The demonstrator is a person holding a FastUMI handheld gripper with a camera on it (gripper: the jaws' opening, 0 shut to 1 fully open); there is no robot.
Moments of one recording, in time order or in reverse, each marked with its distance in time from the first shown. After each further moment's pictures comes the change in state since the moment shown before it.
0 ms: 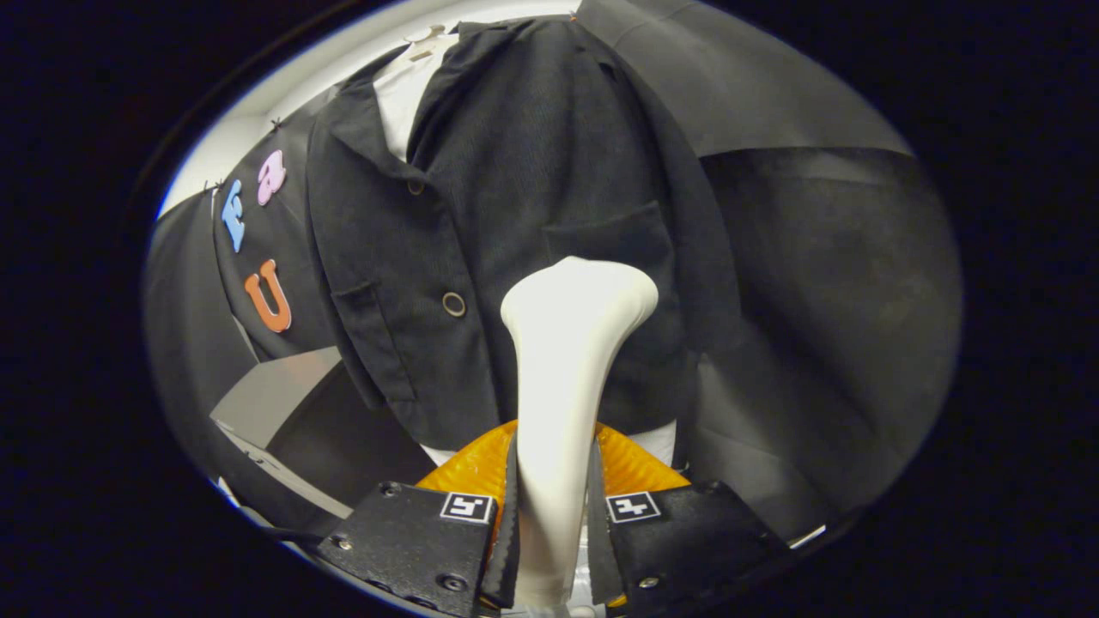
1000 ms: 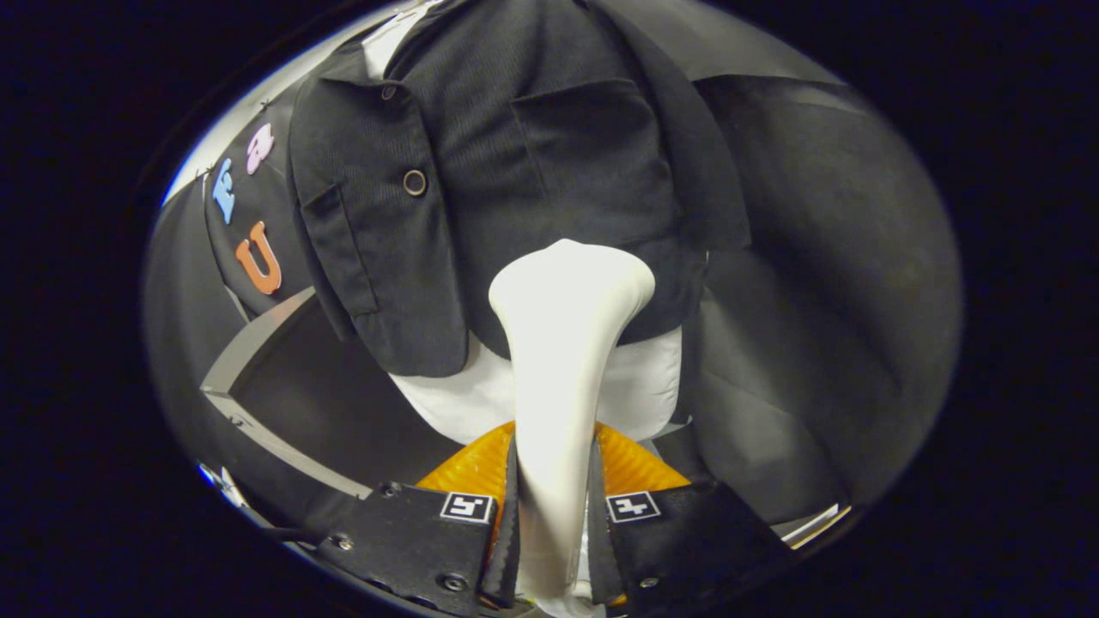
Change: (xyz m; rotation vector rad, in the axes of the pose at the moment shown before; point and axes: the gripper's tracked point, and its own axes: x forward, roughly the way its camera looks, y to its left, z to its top) arm 0.018 -0.022 -0.088 0.007 0.175 -0.012
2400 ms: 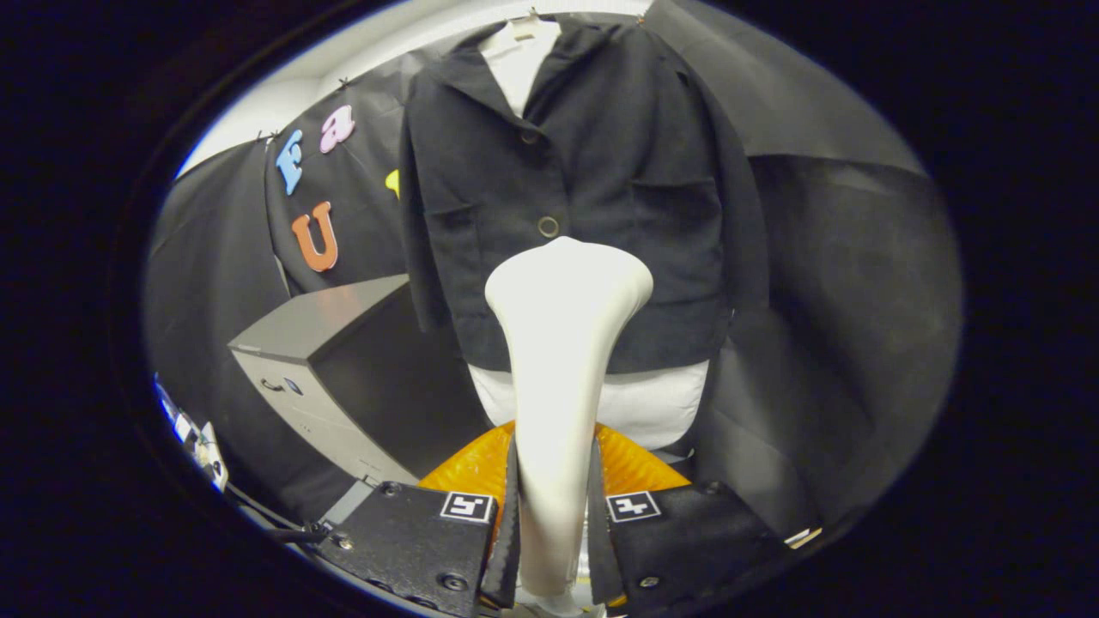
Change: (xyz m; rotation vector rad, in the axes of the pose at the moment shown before) arm -0.111 0.076 0.005 -0.184 -0.146 0.062
